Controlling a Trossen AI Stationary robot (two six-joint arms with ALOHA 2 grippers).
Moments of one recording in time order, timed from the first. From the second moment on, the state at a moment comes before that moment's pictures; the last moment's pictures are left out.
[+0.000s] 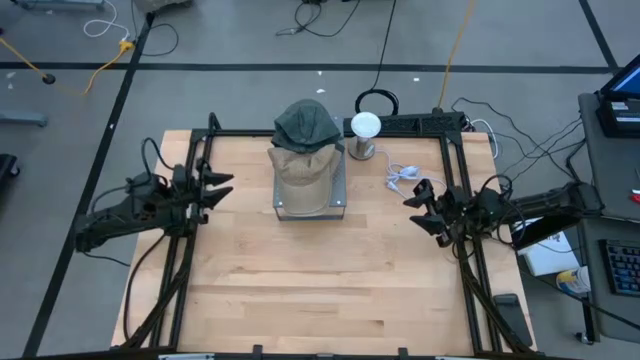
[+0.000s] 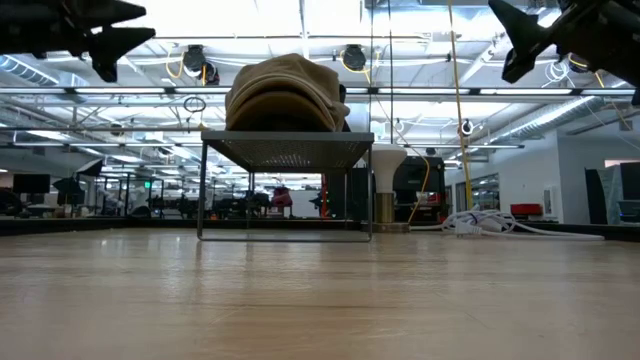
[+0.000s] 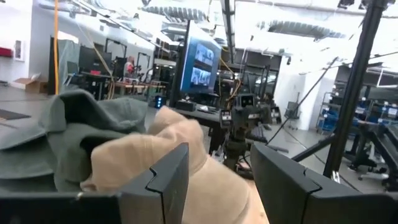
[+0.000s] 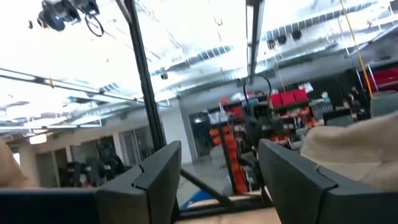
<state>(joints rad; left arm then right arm) 0.25 0.02 0.24 0.01 0.08 -0.19 0.07 0.57 0.02 1.01 -0.05 0.29</state>
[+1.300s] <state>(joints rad) 0.20 0.00 0.02 0.20 0.03 -0.15 -0.13 0.20 0.01 0.58 -0.24 0.22</state>
